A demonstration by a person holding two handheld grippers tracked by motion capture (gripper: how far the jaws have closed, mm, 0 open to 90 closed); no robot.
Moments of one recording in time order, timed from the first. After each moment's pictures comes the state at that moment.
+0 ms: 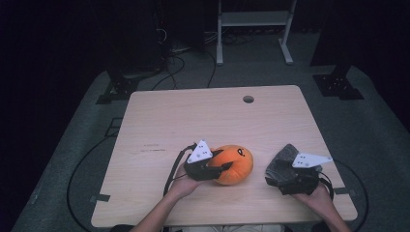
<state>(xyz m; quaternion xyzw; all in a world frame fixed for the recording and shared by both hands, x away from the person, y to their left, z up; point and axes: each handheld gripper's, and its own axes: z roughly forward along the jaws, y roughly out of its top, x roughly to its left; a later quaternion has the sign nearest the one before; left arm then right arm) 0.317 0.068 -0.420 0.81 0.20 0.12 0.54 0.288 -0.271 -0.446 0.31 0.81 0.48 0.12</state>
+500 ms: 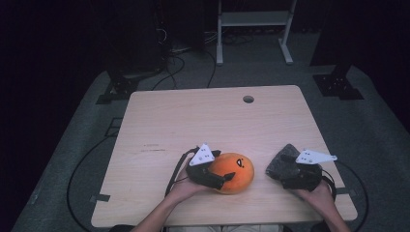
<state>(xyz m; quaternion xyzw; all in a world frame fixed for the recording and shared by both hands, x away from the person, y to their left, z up) 0.314 0.070 -0.425 0.82 0.20 0.11 0.53 0.293 -0.280 -0.445 0.34 0.79 0.48 0.16</state>
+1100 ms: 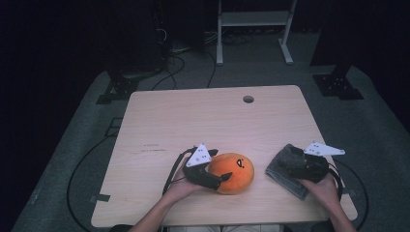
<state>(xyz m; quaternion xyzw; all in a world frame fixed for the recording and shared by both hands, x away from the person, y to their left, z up) 0.312 0.075 -0.423 0.82 0.19 0.12 0.53 0.315 -0.304 -0.447 0.40 0.77 0.47 0.20</state>
